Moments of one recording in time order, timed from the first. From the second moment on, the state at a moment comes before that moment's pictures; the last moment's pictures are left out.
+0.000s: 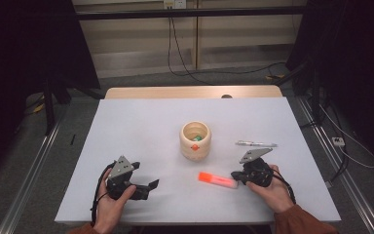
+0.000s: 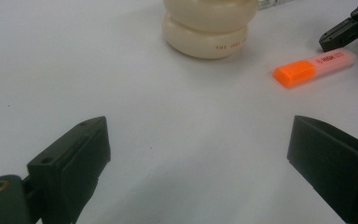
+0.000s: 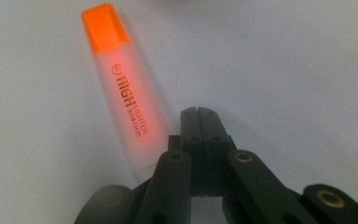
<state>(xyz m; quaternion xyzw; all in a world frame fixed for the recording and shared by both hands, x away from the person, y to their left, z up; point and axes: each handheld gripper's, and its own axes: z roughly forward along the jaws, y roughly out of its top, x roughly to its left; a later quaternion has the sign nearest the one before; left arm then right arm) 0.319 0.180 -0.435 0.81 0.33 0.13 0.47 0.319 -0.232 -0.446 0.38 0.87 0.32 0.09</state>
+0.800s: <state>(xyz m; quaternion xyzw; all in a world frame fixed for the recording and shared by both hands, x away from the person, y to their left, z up) 0.320 0.181 -0.435 0.81 0.34 0.13 0.47 0.316 -0.245 -0.431 0.36 0.85 0.37 0.07</state>
